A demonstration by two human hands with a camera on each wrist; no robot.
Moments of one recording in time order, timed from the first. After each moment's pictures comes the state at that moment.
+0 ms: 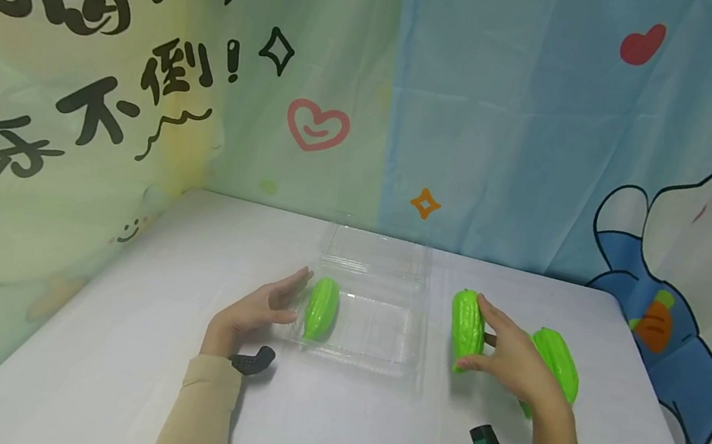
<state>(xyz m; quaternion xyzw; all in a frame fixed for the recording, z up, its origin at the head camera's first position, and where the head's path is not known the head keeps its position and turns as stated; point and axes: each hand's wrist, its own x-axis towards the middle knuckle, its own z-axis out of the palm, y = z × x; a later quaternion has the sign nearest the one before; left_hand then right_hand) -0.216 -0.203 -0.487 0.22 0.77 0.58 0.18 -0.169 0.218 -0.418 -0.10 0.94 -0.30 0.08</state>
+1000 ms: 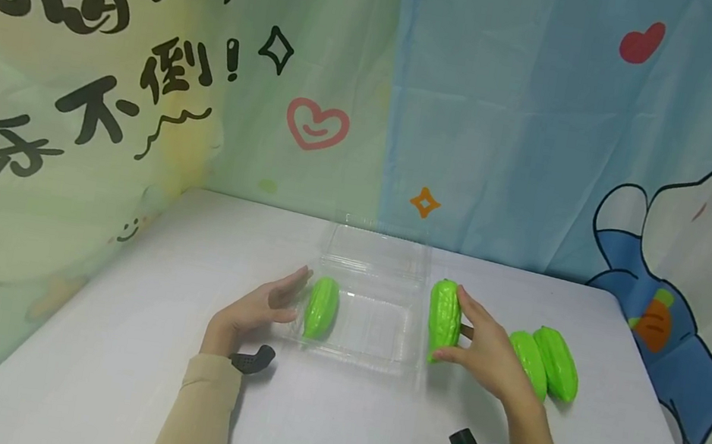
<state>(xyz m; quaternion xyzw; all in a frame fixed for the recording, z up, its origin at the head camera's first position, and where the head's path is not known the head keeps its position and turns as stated) -0.231 -0.207 -0.516 0.21 0.77 0.58 0.17 -0.167 0.189 -0.426 -0.14 0.92 -0.37 0.04</state>
